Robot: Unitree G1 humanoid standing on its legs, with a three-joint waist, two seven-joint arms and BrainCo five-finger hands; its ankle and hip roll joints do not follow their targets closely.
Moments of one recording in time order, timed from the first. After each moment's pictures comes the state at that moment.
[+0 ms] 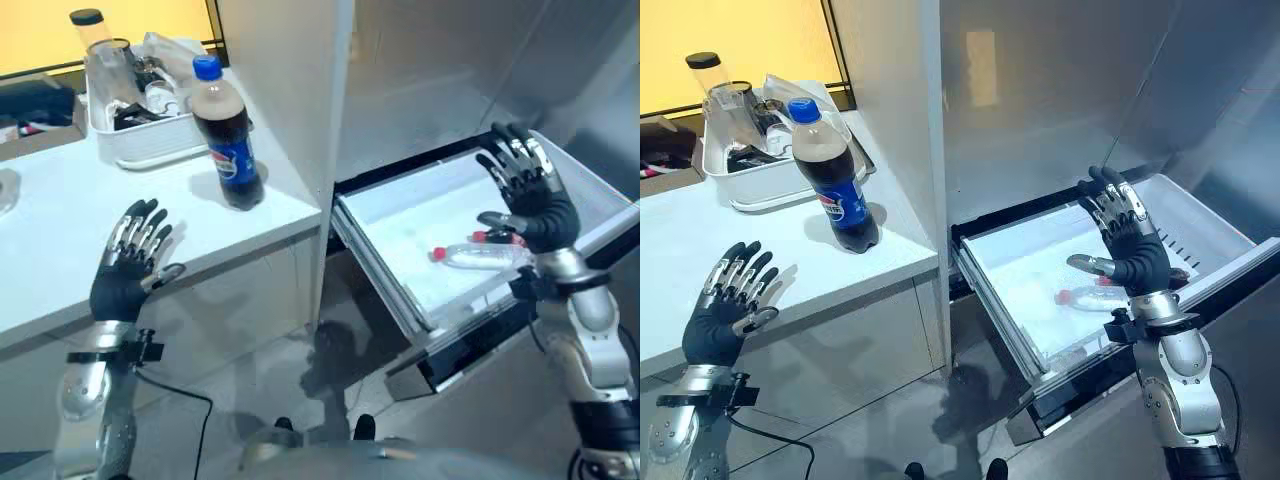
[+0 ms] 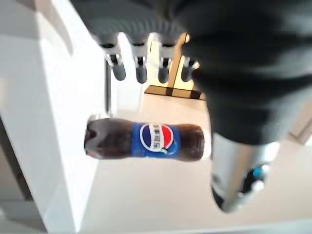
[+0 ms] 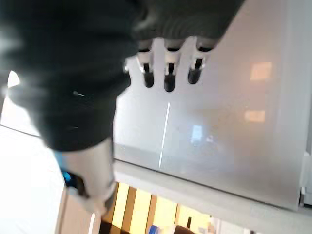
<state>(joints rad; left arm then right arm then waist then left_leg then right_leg) 0.31 0.40 0.27 -0.25 -0.59 -0.29 -0.21 -0.02 -0.53 -0.10 -0.26 0.58 -0.30 0.22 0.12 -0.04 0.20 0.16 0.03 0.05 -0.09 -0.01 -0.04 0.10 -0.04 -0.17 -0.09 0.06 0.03</state>
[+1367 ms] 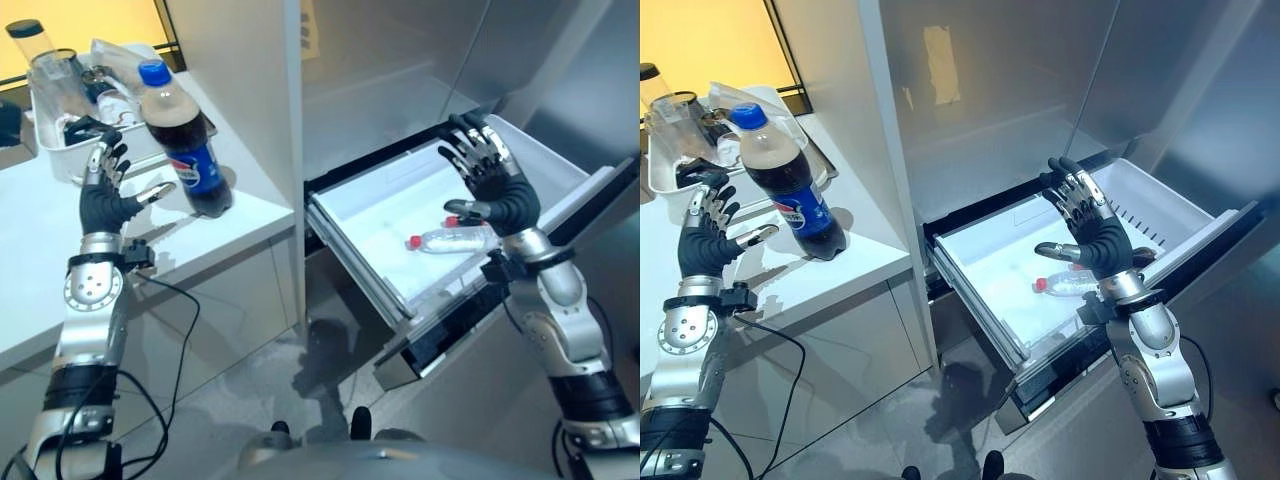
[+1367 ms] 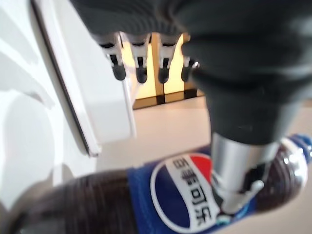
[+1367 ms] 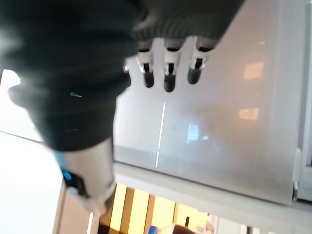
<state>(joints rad) -0.18 0.64 0.17 0.18 -0.34 -0.29 0.08 -0.15 -0.53 0.01 -0.23 0.59 -0.23 0.21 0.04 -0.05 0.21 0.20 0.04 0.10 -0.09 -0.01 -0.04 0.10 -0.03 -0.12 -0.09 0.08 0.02</state>
